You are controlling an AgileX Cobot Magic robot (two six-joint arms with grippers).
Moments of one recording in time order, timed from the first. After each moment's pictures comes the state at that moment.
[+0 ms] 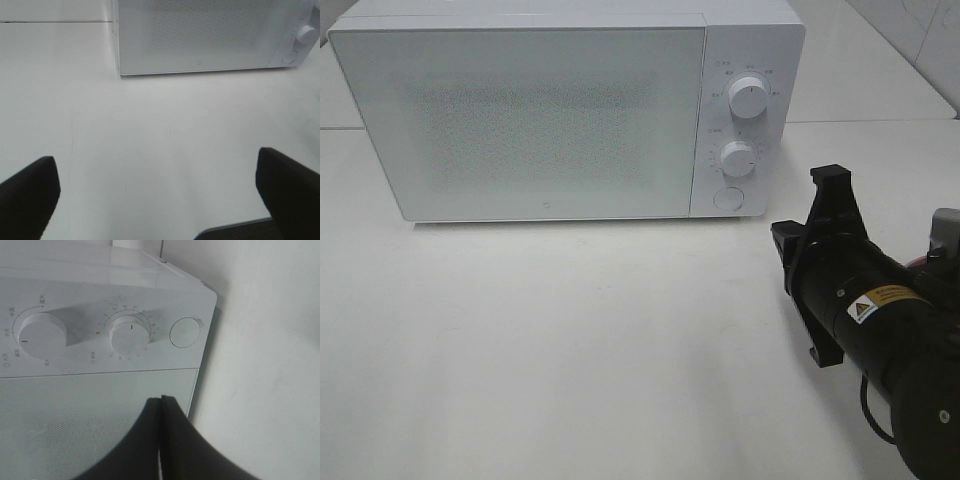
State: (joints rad) left arm -0.03 0.00 -0.51 -0.22 1.08 0.08; right arm 0.86 1.73 -0.31 0.89 -1.20 1.25
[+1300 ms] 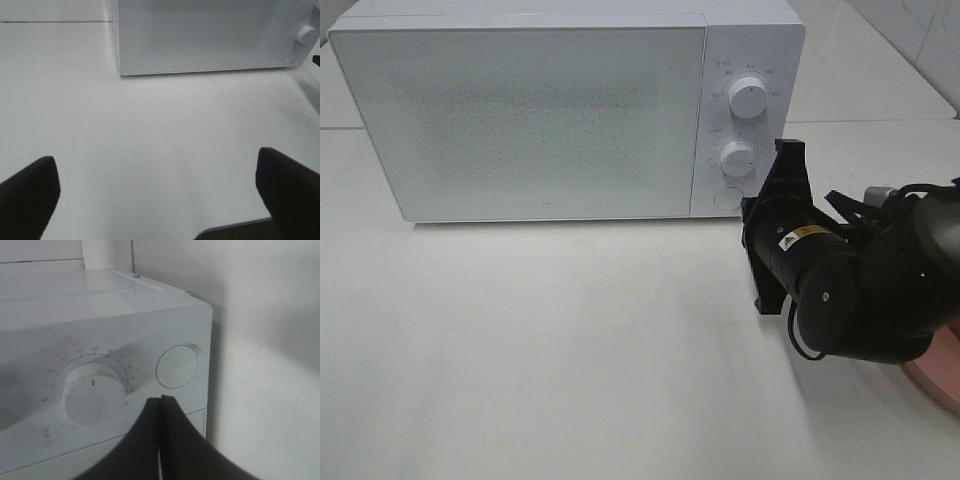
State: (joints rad) left arm -0.03 0.00 -0.51 -0.22 1.08 0.08; right arm 0.65 1.96 -0.60 0.79 -1.04 1.38
